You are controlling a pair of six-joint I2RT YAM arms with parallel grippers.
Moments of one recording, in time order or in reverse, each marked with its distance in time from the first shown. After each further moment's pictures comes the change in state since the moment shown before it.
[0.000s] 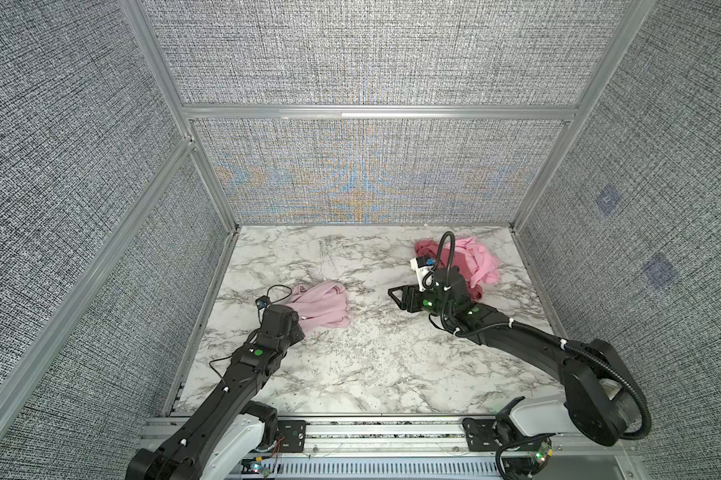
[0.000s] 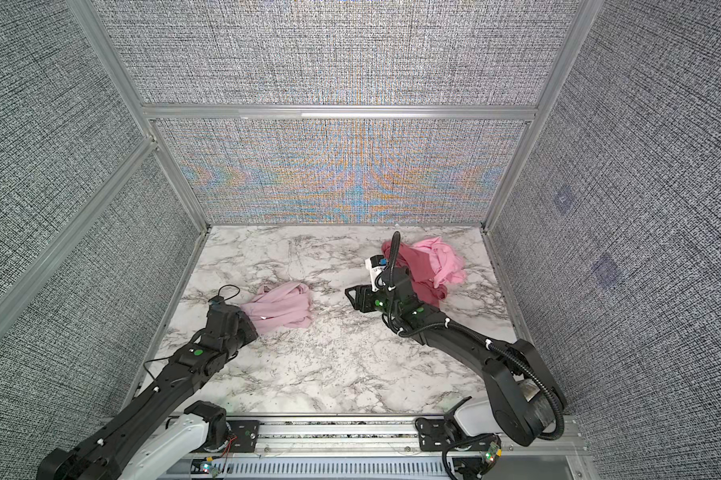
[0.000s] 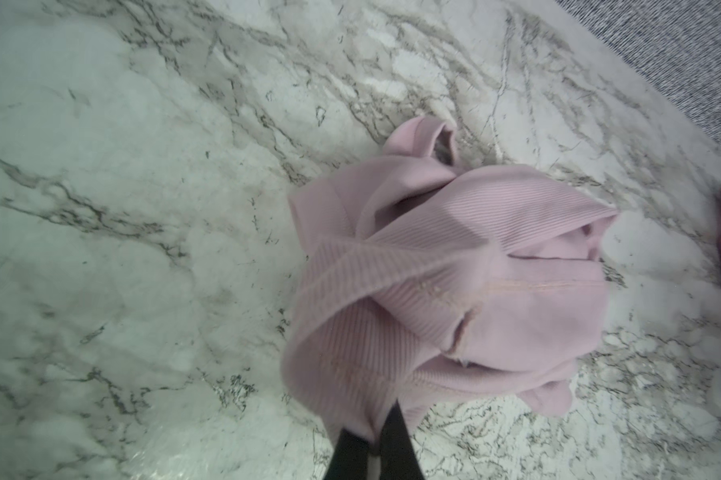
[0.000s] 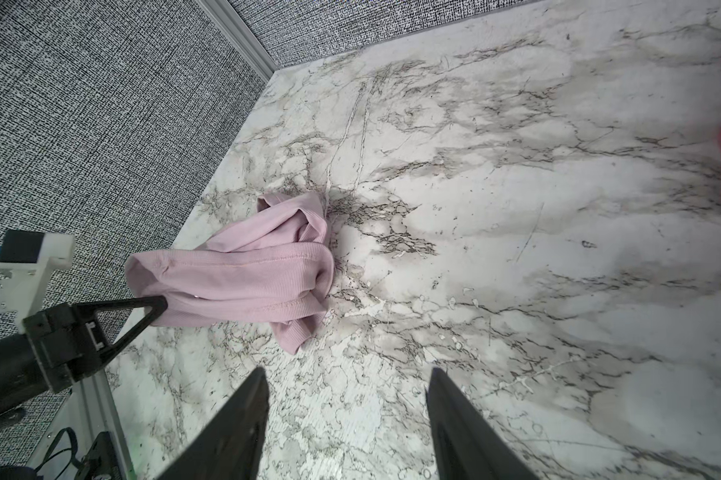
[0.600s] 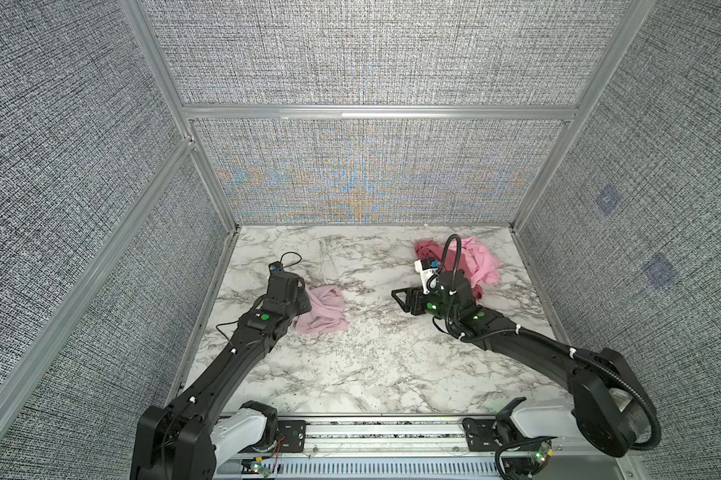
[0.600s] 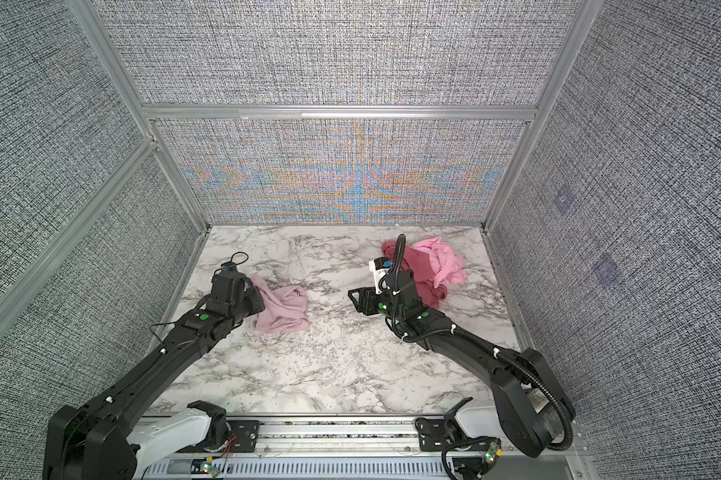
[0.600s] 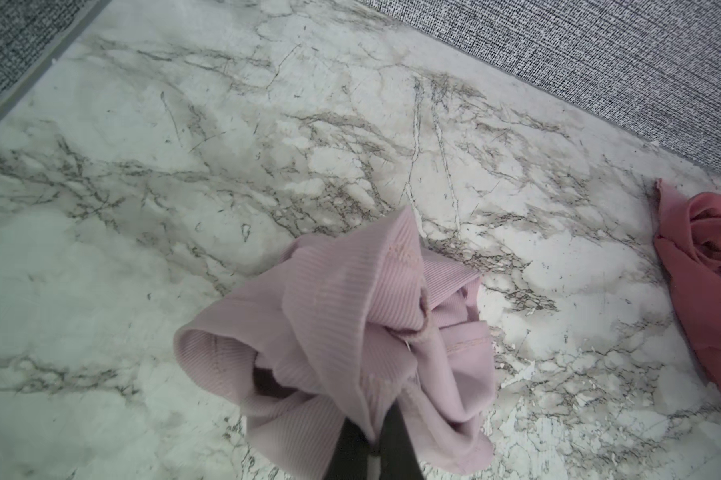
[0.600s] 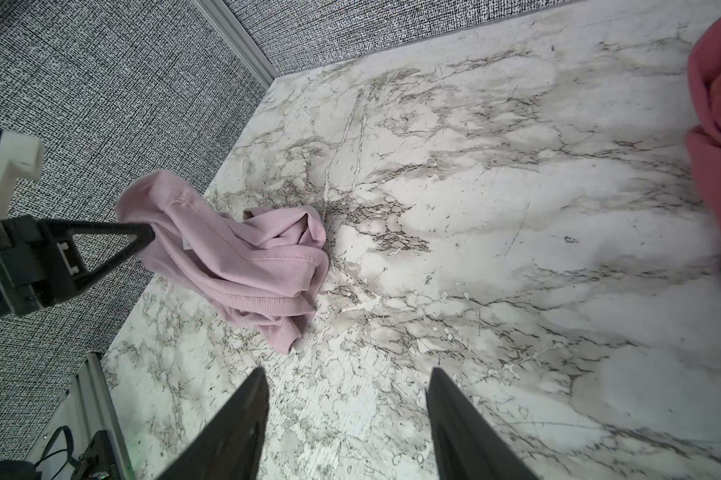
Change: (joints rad) left arm -0.015 0.334 0.328 0.047 0.033 0.180; right arm -0.006 -0.065 -0.049 0.000 0.016 -0.004
